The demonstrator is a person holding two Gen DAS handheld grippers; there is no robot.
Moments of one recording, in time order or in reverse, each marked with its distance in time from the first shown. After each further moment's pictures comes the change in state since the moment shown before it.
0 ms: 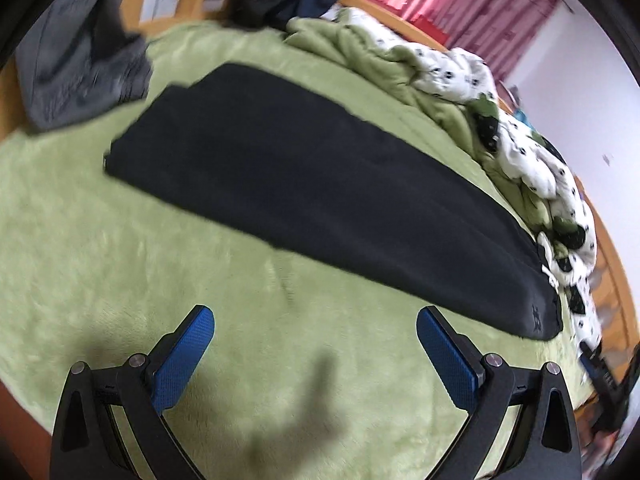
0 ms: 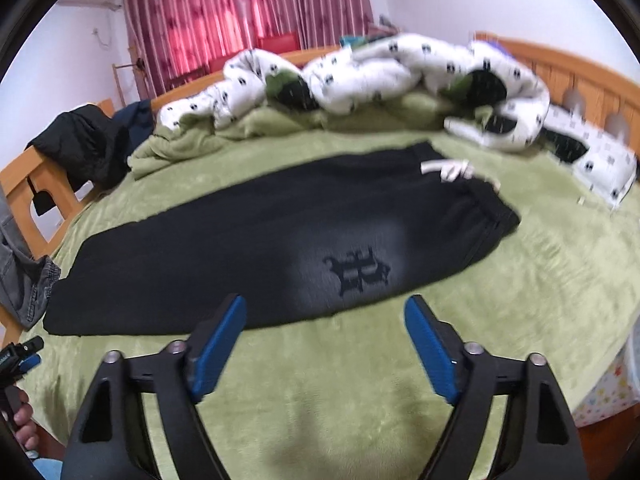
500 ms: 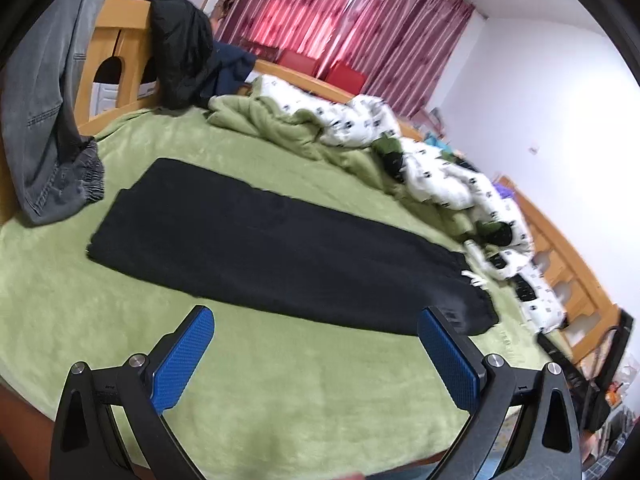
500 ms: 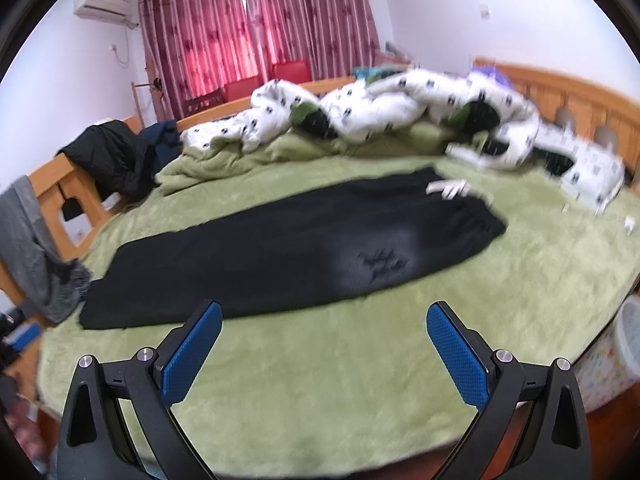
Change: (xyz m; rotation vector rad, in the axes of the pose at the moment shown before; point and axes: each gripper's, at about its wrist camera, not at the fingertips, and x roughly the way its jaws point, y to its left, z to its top) left arm -0.121 -0.086 -0.012 0.198 -0.195 -0.137; right arm -0.106 0.044 -0.031 -0.030 -0.137 -0.004
